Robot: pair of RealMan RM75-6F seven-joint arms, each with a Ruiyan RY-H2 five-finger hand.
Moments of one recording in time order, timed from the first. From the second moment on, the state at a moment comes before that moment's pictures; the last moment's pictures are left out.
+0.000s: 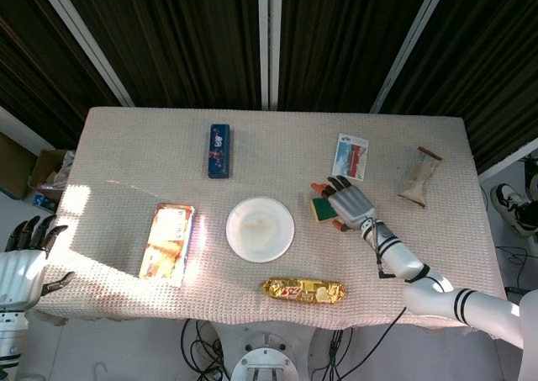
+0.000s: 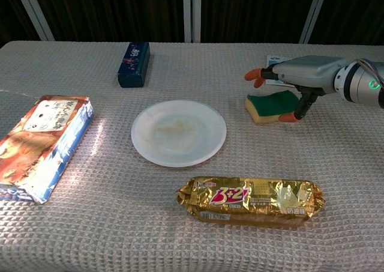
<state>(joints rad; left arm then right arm) -0.02 -1.14 -0.01 -1.65 1.51 1.55 0.19 0.78 -1.50 0.16 -1.33 -1.20 0.68 -0.27</state>
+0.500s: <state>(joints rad) -0.02 -1.12 -0.01 -1.67 1.50 1.56 0.20 0.80 -1.53 0.13 -1.28 -1.20 0.70 -0.26</state>
